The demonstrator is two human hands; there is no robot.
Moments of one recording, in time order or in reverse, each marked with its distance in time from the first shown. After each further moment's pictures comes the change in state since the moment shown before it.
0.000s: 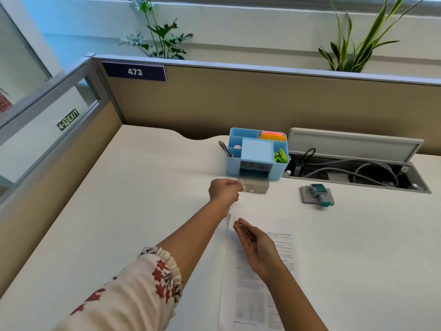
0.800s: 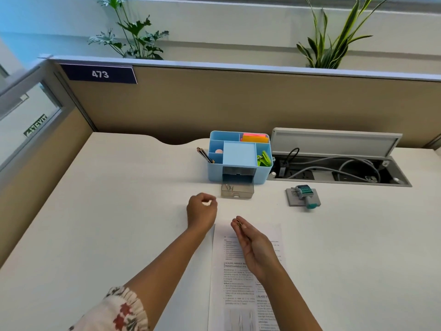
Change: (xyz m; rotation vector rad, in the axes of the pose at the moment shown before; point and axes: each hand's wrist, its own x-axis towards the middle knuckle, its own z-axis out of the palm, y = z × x) left_hand 0.029 -0.043 0.001 0.307 0.142 0.220; right_hand 0.024 -0.030 -0.007 0.055 -0.036 -0.105
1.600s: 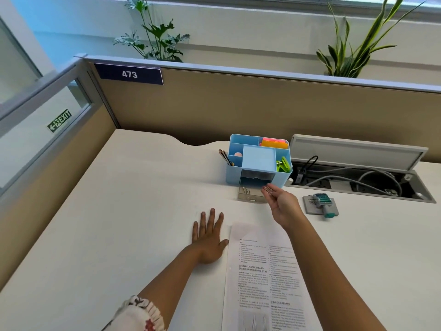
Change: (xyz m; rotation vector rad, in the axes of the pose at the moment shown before) left_hand -0.012 -0.076 -0.036 0.914 -0.610 0.279; right_hand 0.056 -0.077 0.063 -0.210 0.170 -0.136
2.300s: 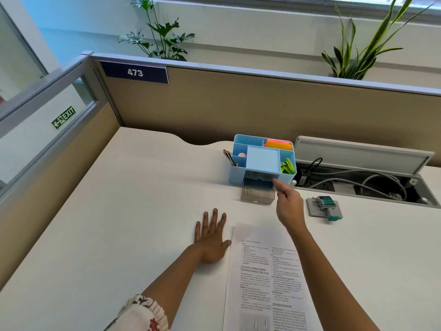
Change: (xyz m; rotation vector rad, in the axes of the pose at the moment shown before) left_hand -0.003 0.002 -0.003 0.016 -0.023 -0.007; right_hand 0.015 0.016 -0.021 -0.907 0.018 -0.634
